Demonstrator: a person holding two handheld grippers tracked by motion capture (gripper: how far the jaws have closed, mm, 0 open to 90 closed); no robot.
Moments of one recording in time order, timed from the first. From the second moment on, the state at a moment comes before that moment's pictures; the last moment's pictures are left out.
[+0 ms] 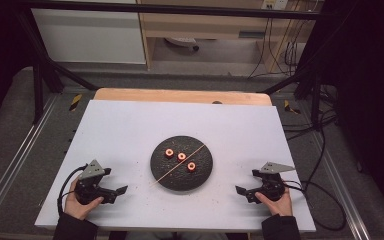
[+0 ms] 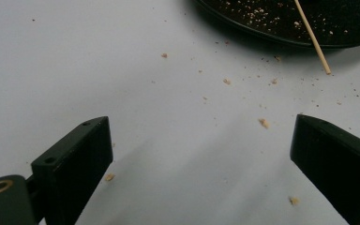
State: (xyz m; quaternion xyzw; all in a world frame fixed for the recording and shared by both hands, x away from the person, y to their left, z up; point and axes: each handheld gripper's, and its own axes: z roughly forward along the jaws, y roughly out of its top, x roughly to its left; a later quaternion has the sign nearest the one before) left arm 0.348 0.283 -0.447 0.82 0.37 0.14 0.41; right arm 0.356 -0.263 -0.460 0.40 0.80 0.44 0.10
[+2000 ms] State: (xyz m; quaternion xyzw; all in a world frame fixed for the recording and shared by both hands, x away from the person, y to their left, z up) left arm 0.348 0.220 -0.418 0.85 0.33 0.14 0.38; right arm 0.356 -0.264 -0.459 0.40 0.80 0.44 0.10
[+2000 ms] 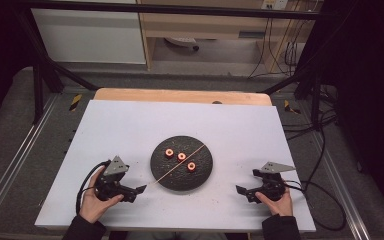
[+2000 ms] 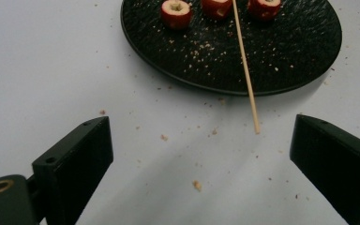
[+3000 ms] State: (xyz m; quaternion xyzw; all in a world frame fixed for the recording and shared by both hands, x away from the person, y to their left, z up) left arm 0.391 0.136 -0.409 0.88 0.33 0.12 0.31; right arm 0.356 -0.264 -0.459 0.40 0.80 0.43 0.10
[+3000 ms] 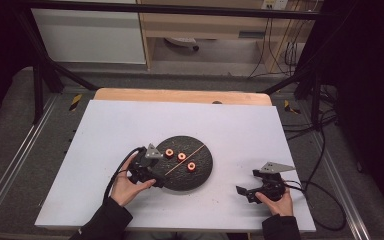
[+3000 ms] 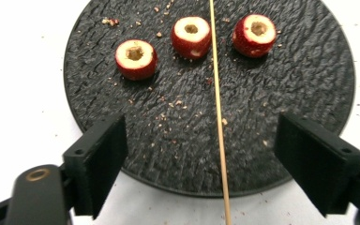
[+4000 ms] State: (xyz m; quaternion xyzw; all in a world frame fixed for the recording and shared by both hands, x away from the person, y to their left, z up) left arm 0.407 0.110 -0.414 0.91 0.32 0.08 0.26; right arm 0.356 -0.264 -0.459 0.40 0.80 0.43 0.10
